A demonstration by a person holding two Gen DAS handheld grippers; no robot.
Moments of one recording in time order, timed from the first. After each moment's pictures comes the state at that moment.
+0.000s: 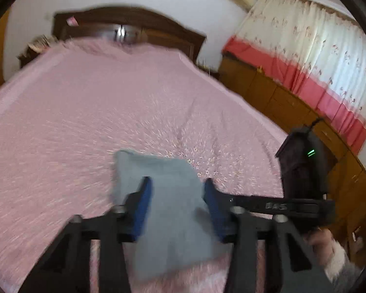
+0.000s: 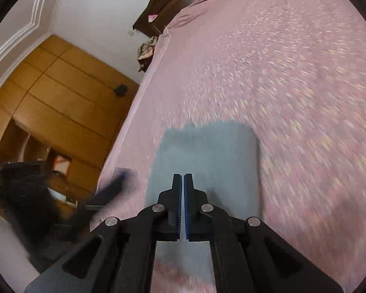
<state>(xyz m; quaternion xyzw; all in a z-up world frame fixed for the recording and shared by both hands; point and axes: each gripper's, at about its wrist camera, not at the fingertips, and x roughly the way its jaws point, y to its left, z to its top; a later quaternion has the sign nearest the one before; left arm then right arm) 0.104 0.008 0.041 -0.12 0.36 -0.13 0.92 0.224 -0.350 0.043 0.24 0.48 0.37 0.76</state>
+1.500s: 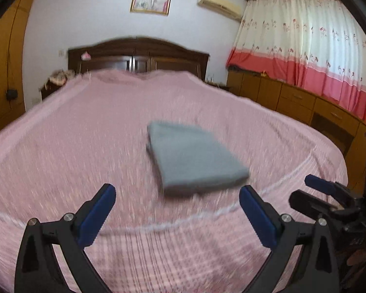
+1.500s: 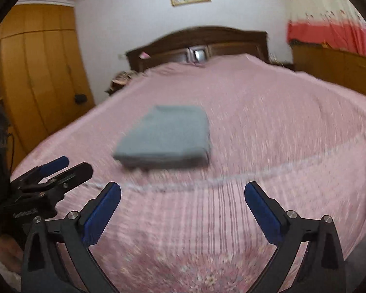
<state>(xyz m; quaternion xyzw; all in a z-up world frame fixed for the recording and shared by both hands) -0.099 0.027 -0.008 -0.05 0.25 -0.08 0.96 -0.051 -0.388 0.034 0.04 0.30 0.21 0.93</state>
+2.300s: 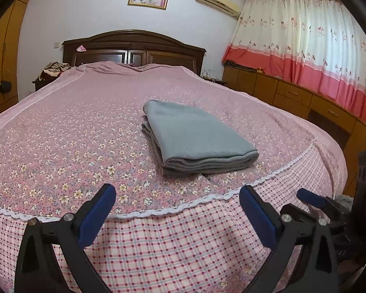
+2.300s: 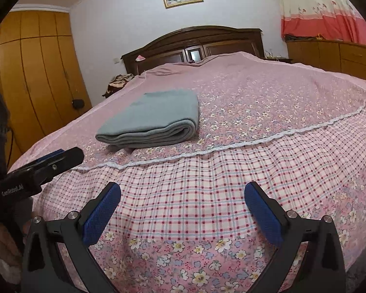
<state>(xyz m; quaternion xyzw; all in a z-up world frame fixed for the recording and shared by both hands) -0.093 0.032 -0.041 -0.05 0.26 -0.09 0.96 -0.056 -0.401 0.004 0.06 0.28 0.22 0.93</state>
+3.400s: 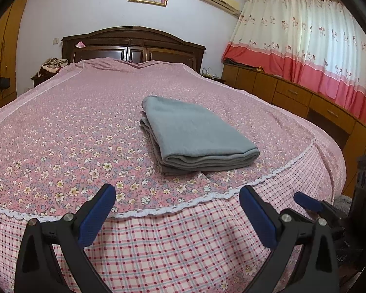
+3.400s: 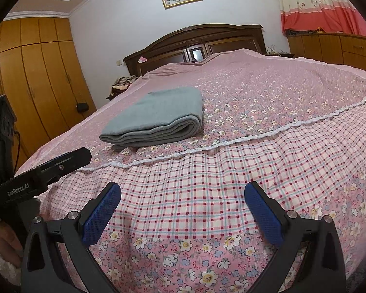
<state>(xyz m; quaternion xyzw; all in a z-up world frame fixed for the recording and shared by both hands) -0.085 0.033 -0.046 -0.06 0.26 -0.10 0.96 -0.055 -0.401 -0.001 0.08 0.28 0.22 0.93</state>
